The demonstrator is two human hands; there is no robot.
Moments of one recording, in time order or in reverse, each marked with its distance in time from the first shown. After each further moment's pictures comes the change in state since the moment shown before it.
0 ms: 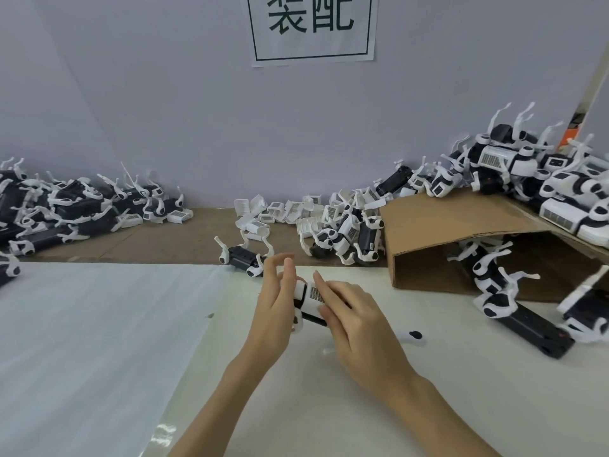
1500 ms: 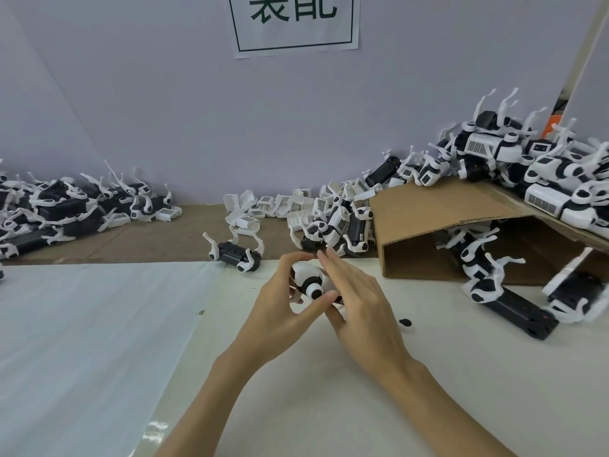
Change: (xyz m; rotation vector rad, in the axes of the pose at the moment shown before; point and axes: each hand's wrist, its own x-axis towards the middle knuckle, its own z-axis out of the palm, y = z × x) left_hand -0.004 -0.004 0.000 0.305 -0.236 0.229; right_hand -0.002 0.016 -0.004 -0.048 0.074 0.037
